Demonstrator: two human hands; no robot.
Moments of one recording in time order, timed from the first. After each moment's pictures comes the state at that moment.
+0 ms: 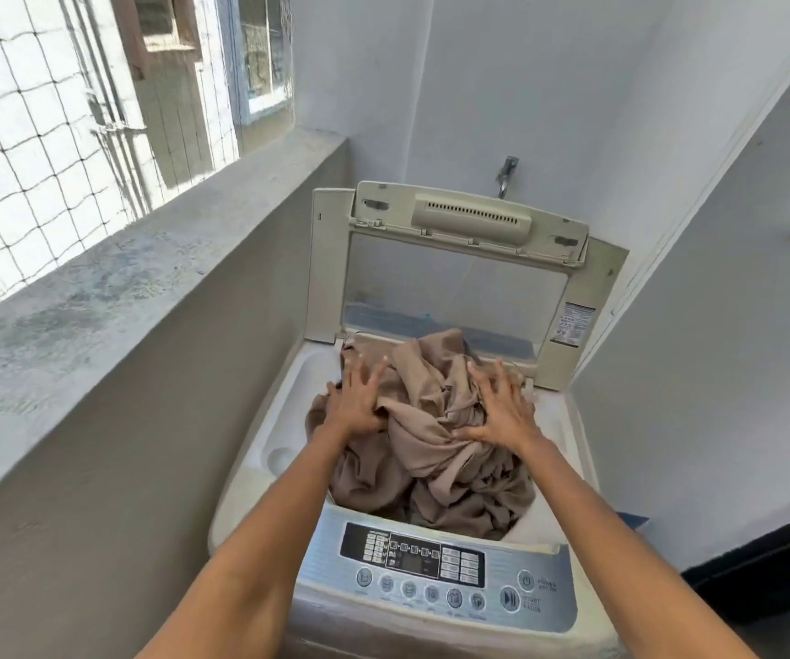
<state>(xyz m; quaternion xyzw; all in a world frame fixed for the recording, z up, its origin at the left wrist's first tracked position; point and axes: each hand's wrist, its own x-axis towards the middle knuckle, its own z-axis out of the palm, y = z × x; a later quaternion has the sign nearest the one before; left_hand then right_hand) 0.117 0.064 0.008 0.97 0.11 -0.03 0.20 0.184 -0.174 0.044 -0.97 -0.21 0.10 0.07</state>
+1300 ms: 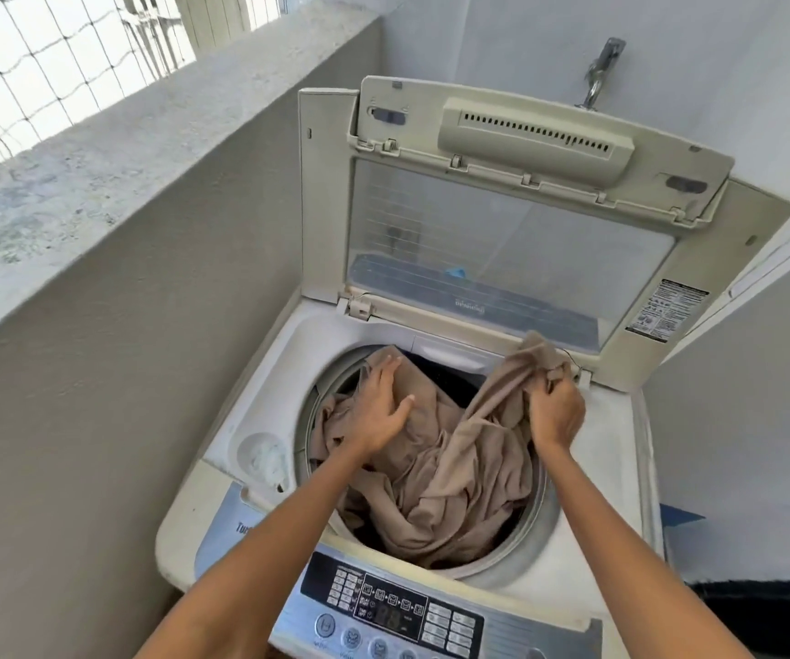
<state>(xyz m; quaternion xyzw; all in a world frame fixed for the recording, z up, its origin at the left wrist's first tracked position) 0.167 0.035 -0.097 0.88 0.16 0.07 0.43 0.276 -0.173 -0.046 -0.91 0.07 -0.11 0.39</state>
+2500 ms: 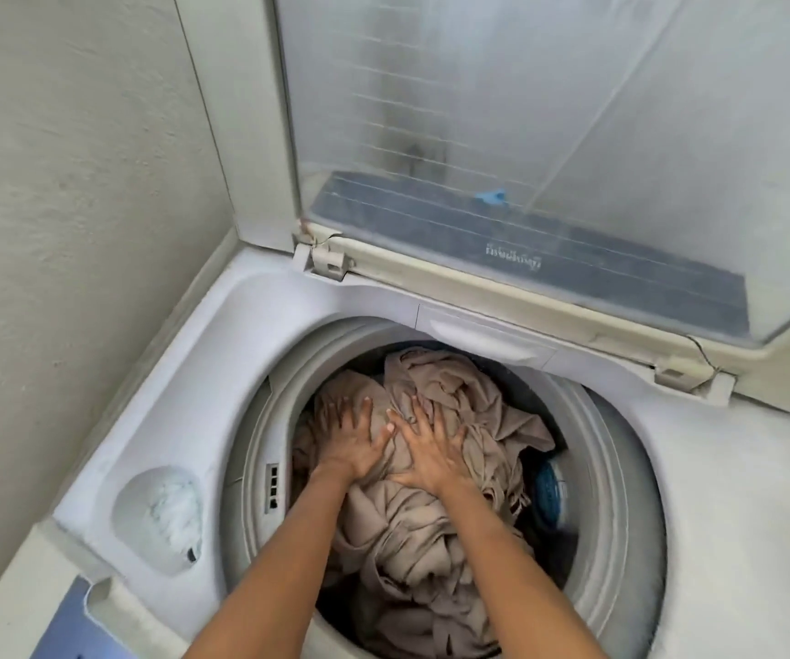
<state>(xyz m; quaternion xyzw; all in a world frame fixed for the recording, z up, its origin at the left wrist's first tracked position) 0.197 0.062 -0.282 0.88 0.30 -0.28 0.24 0.269 -0.073 -0.301 -0.87 -0.37 0.32 0.01</state>
